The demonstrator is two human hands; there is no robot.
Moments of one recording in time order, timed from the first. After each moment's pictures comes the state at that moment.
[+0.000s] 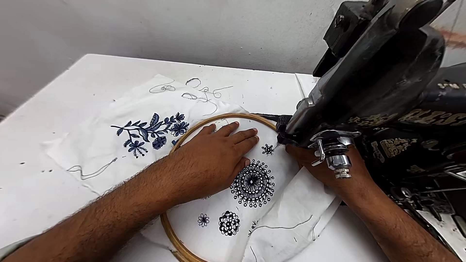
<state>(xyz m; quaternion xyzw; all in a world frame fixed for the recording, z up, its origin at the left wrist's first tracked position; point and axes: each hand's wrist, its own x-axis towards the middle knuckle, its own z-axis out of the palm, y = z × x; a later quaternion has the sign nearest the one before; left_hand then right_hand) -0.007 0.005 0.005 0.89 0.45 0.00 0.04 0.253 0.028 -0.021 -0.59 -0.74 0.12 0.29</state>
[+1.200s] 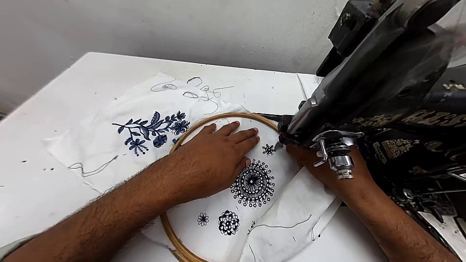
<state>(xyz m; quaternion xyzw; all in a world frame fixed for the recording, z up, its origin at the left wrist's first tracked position) -0.007 0.004 0.009 0.89 0.46 -0.01 0.05 0.253 0.028 -0.023 -0.56 -0.76 0.11 0.30</state>
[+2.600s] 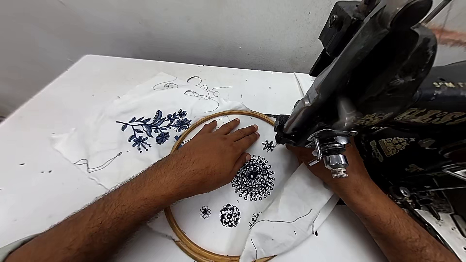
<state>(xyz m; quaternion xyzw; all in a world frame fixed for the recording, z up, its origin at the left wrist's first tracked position) -0.004 0.011 0.000 0.89 0.46 0.02 0.04 0.253 0.025 -0.020 -0.56 -0.75 0.10 0.34</state>
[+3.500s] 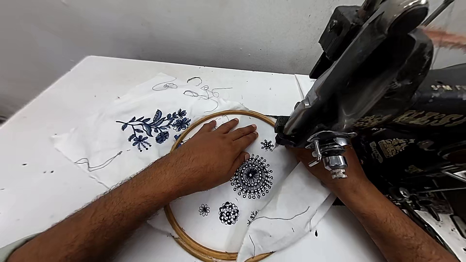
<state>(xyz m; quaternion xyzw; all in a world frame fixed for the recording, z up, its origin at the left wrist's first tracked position) -0.007 0.013 0.000 0.89 0.46 0.02 0.04 0.253 0.030 -0.026 -0.55 -0.77 0.08 0.33</state>
